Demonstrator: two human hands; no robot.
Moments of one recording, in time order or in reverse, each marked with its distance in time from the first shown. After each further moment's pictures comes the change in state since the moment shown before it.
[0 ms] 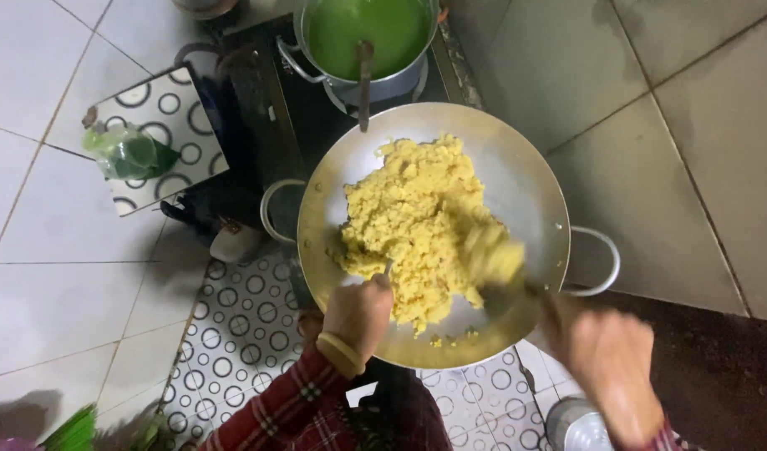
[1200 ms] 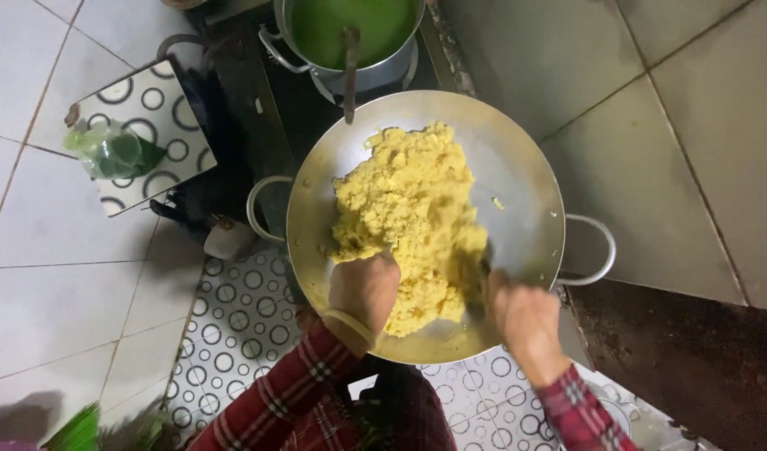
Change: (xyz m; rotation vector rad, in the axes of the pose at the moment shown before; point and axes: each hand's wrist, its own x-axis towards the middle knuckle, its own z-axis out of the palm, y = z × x) left_hand 0.043 0.014 -0.009 0.210 -0.321 -0.047; right_hand 0.017 -0.057 0.083 -0.110 -0.804 0.110
